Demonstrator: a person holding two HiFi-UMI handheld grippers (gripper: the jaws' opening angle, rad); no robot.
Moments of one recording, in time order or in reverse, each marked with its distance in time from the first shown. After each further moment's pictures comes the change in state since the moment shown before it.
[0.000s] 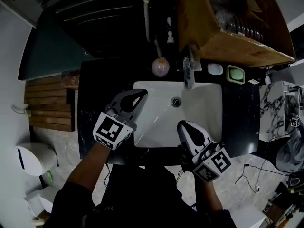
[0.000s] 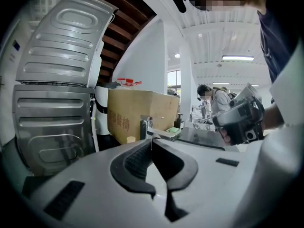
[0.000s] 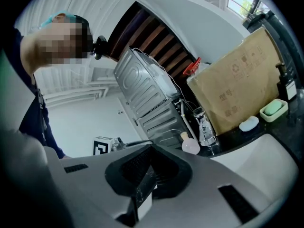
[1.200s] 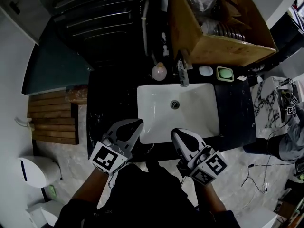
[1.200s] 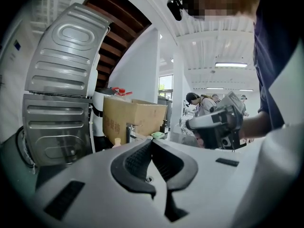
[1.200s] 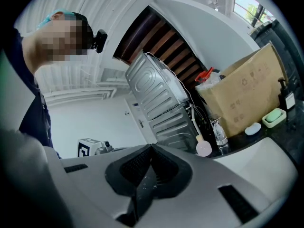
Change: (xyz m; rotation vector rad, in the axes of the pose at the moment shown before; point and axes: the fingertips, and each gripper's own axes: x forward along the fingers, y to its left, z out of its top) left arm -0.114 -0.080 0.028 -0.019 -0.058 -0.043; right arm -0.036 0.086 -0.002 -0.064 -0.038 0.047
